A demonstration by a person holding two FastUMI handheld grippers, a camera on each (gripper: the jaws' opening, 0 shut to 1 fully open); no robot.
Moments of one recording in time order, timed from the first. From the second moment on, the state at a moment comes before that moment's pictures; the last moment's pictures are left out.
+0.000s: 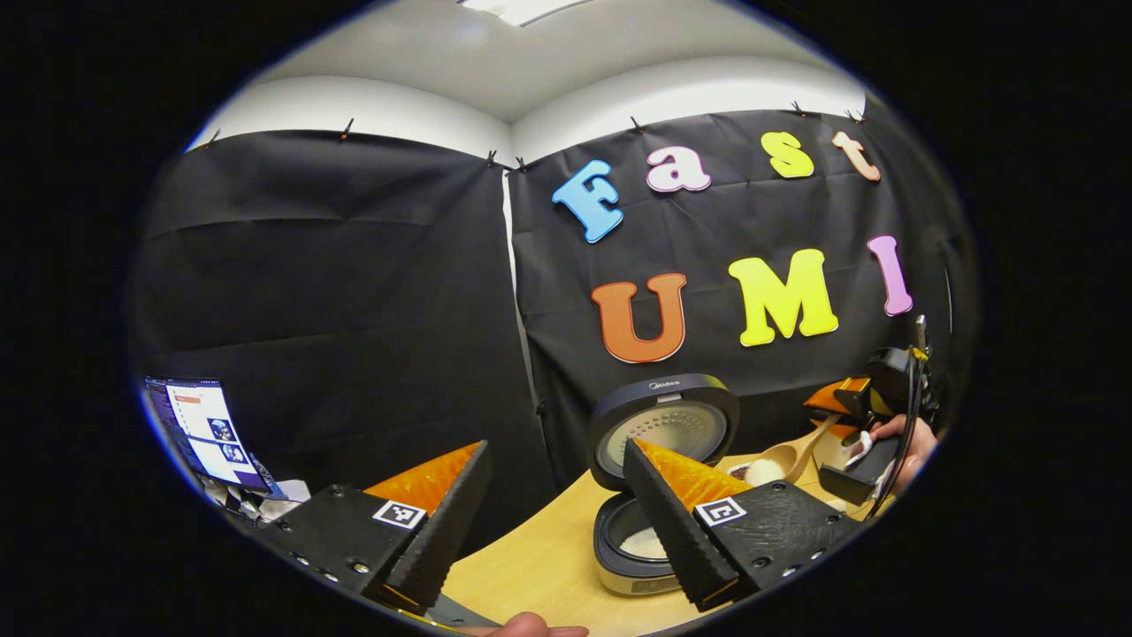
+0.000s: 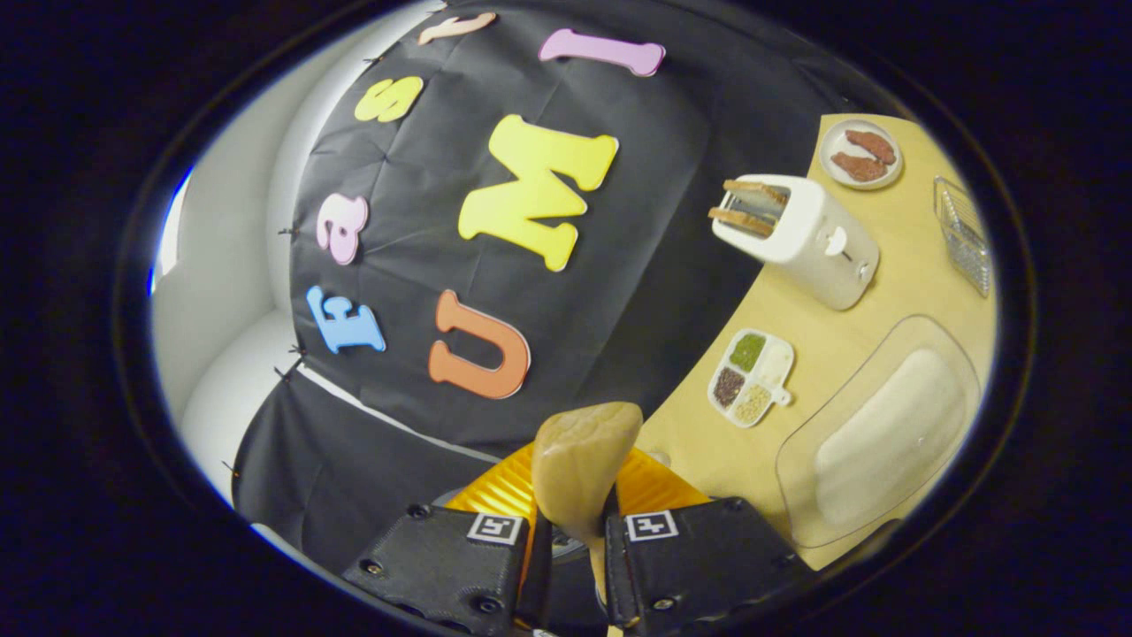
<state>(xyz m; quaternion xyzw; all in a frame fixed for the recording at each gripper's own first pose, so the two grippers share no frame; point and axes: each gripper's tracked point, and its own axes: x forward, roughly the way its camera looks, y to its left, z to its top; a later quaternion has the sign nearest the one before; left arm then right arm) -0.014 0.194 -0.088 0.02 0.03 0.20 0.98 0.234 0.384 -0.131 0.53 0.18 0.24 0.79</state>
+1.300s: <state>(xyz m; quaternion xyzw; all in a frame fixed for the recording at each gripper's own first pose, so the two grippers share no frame) -0.045 0.238 -0.098 0.01 0.04 0.25 0.97 0.168 0.557 -0.188 -0.11 0.04 0.31 0.94</state>
